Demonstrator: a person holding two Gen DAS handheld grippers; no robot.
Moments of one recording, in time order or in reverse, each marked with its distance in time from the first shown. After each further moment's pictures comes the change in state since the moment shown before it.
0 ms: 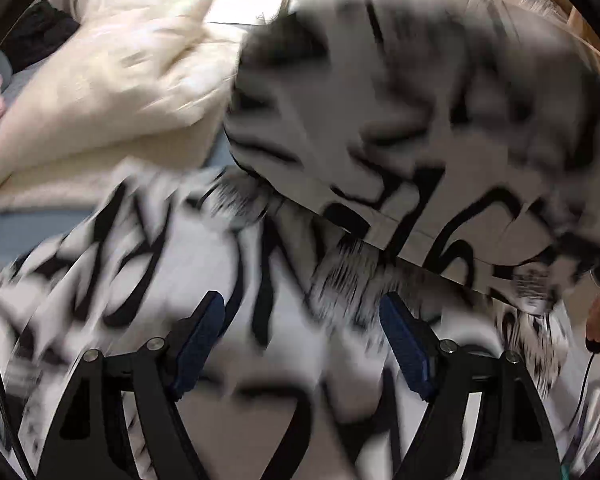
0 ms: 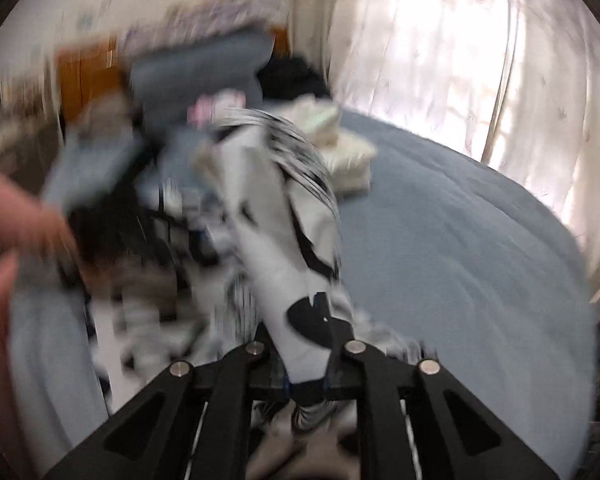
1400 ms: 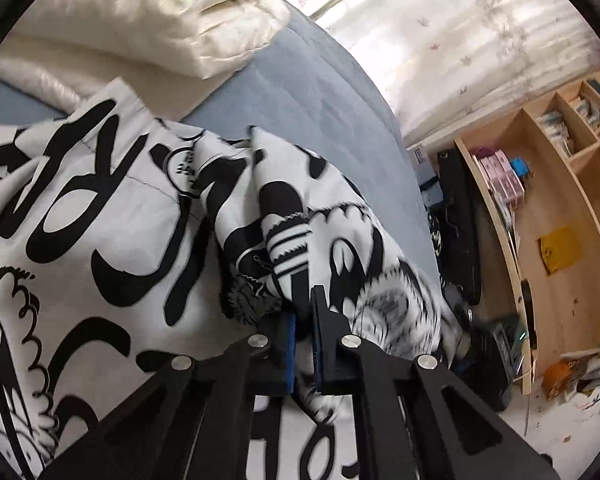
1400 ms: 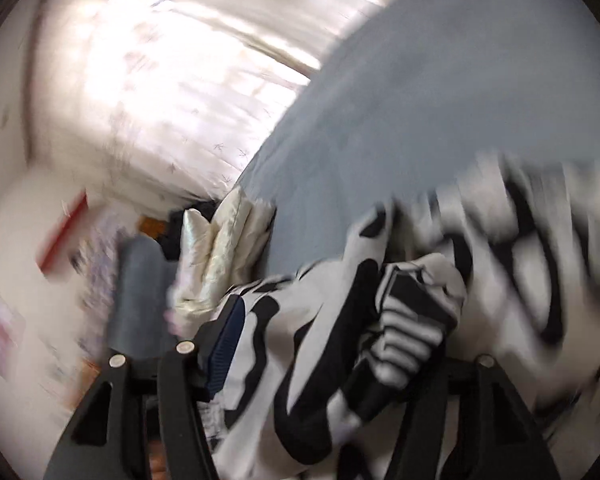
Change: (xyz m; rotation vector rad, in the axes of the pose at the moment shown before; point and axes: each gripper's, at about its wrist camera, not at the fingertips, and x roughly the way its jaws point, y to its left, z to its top) left arm 0.022 0.005 0.030 -0.407 0.030 -0.338; right arm 0.046 -0.089 -0.094 1.160 -0.285 0.117
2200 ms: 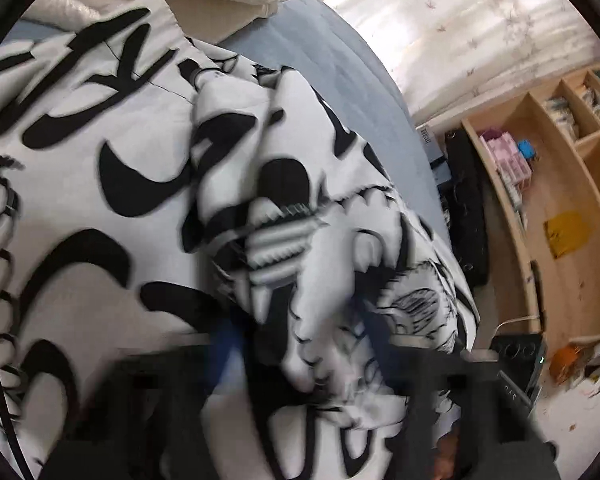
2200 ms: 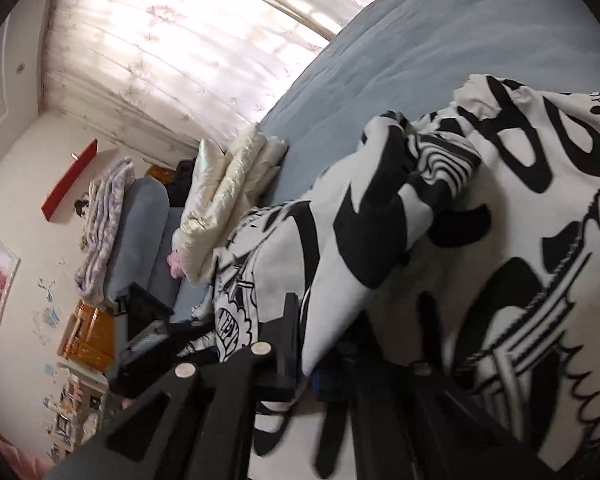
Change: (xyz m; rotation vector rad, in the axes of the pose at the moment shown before) left arm 0.028 0.019 -0.034 -0.032 0.059 -0.026; right arm -0.029 -0.002 -0.080 0.013 0.134 0.073
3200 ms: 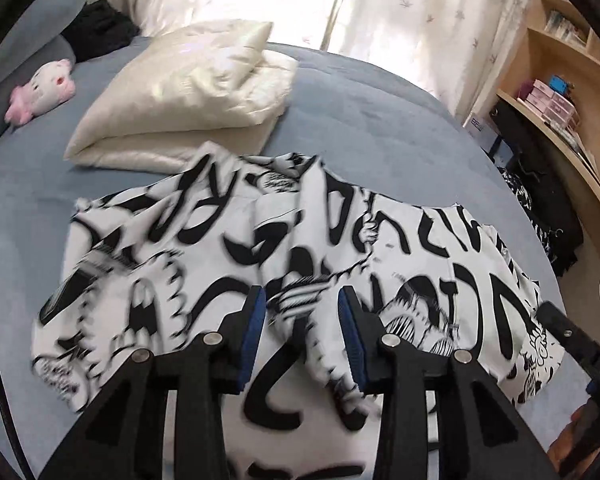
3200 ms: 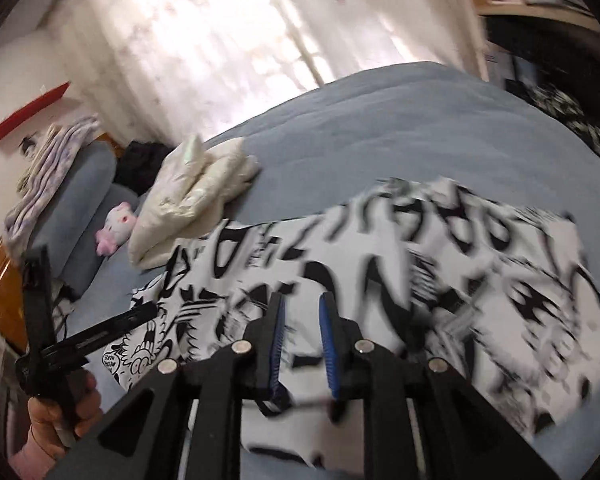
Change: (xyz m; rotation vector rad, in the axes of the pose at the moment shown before) left arm -0.058 -0.088 -0.024 0.348 -0.209 0.462; right arm -0.041 0.098 -0.038 -0.312 -0.108 -0.389
